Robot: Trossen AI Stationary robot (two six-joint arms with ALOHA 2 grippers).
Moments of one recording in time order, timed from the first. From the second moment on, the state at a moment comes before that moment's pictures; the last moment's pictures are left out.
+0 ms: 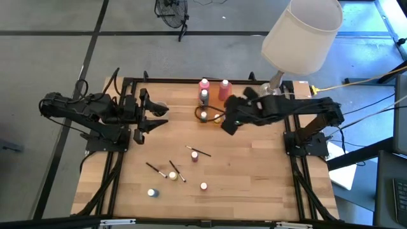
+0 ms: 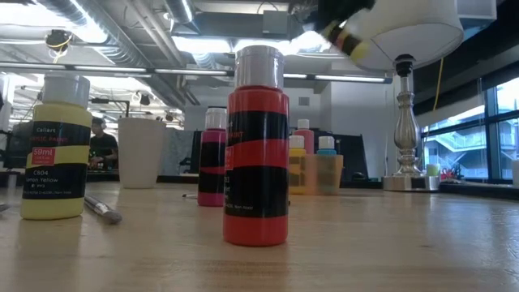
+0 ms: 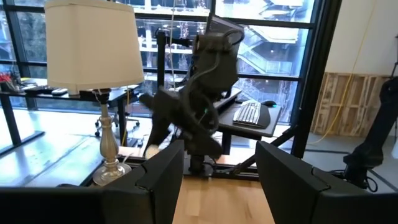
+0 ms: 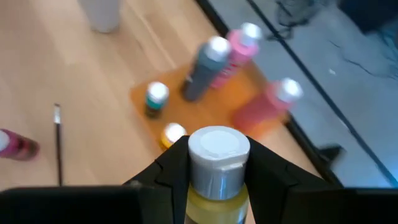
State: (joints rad) left arm -0.25 0.81 1.00 -0.12 -0.32 -0.07; right arm 0.12 1.62 1.71 -1.19 0.60 0.46
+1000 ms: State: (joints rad) left arm -0.25 0.66 1.00 -0.12 -0.47 0.00; right arm -0.24 1.62 1.26 -0.42 0.12 0.08
